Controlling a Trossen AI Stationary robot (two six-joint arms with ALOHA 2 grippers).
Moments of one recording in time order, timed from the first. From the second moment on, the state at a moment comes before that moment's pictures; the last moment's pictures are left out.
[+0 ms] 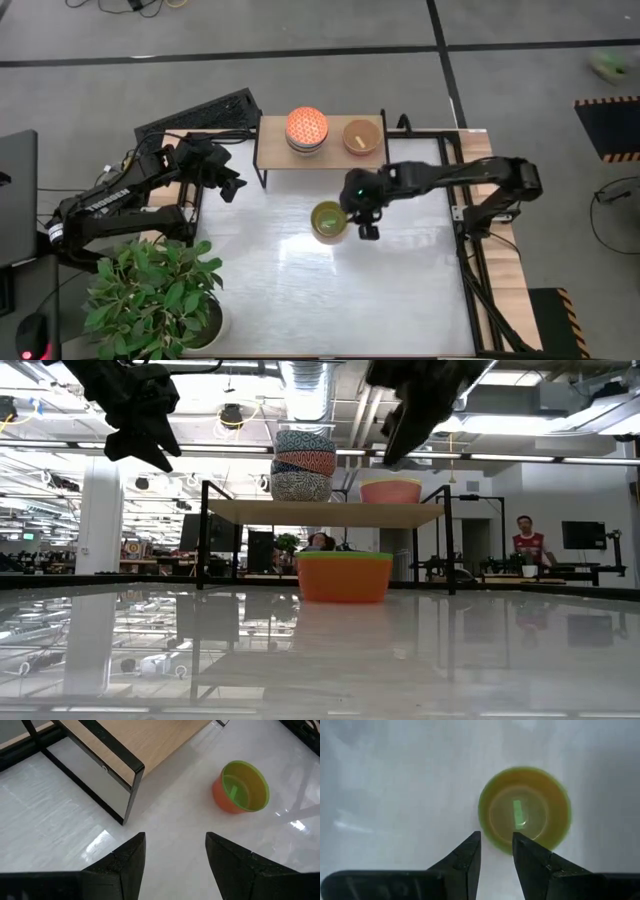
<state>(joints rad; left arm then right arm) 0.56 0.77 0.82 -0.80 0.13 -0.32 -0.04 1.56 1.31 -0.74 -0.12 -0.10</state>
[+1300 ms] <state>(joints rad) 0.56 0.77 0.82 -0.81 0.12 -0.32 0.02 1.87 1.28 -0.55 -0.11 -0.30</state>
